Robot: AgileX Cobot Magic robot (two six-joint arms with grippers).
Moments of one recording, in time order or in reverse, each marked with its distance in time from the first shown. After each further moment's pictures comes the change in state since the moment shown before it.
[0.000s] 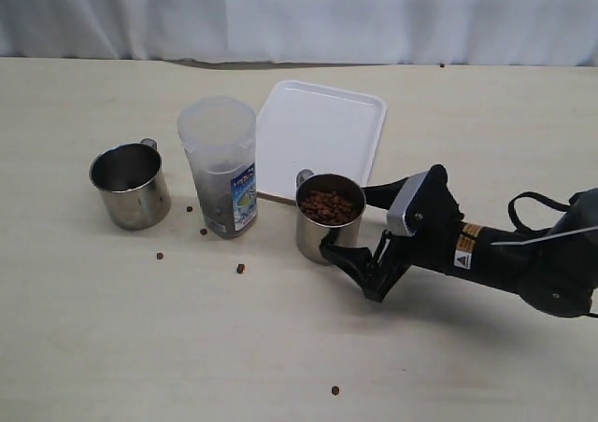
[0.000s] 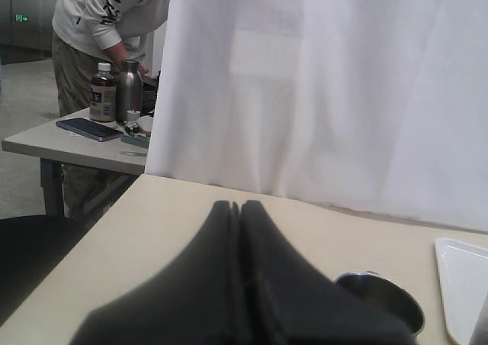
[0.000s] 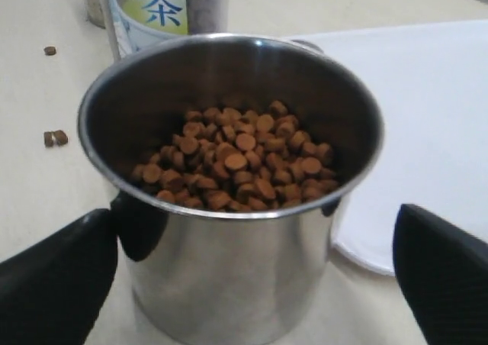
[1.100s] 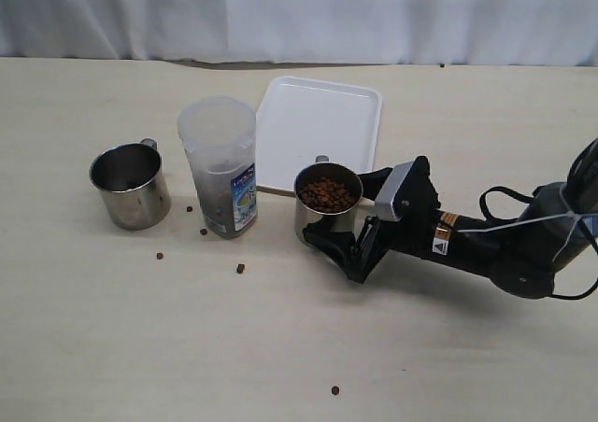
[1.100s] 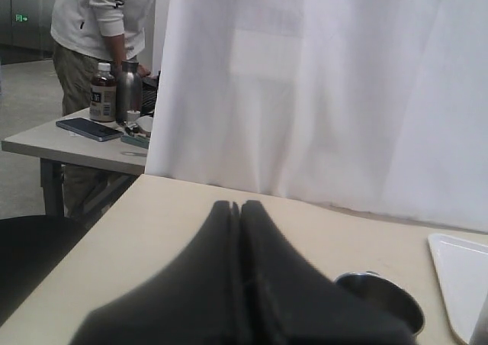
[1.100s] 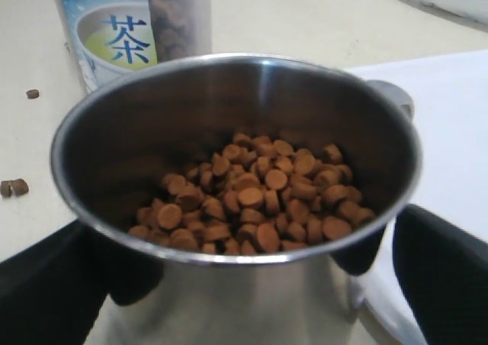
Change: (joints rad) left arm 0.000 0.000 0.000 0.000 0.000 0.000; right arm 0.000 0.149 -0.169 -0.056 -0.092 0.060
